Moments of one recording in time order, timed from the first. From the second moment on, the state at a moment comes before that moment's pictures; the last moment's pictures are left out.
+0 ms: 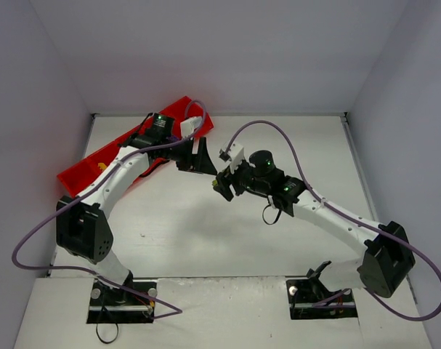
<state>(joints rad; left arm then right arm) -0.37 1.63 1.48 -0.67 0.79 -0.26 0.72 1.33 0.95 -0.05 -0.23 -0.11</state>
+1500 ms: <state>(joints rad) -0.26 1.59 1.34 -0.68 0.71 -0.27 0.73 1.40 0.99 -0.04 -0.21 -0.07</state>
